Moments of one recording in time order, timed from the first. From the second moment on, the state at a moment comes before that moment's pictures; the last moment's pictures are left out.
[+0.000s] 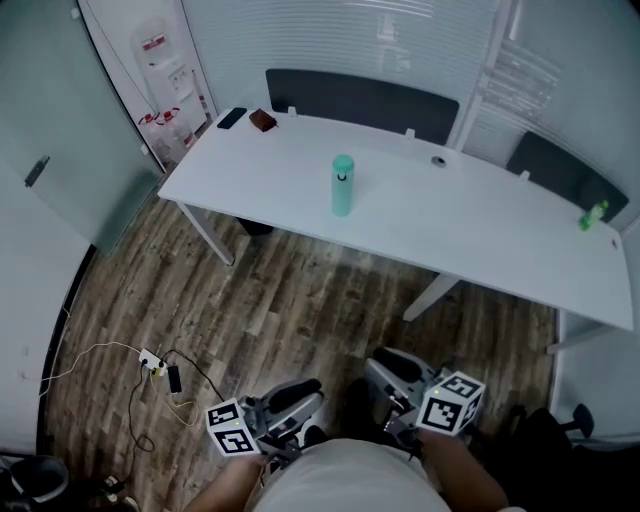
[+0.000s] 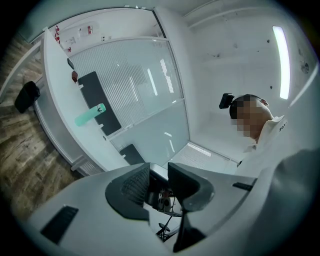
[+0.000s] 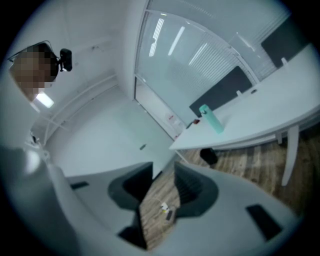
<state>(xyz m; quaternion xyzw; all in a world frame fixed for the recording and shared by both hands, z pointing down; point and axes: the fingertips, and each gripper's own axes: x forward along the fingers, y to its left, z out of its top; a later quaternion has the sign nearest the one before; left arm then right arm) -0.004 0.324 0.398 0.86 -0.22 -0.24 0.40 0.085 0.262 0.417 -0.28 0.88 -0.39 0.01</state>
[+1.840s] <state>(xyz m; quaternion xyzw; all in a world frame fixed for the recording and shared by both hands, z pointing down) -0.069 -0.001 0.405 0.88 -0.20 -0.19 0.39 0.039 -0.024 0.434 -0.35 0.85 -0.39 -0.01</state>
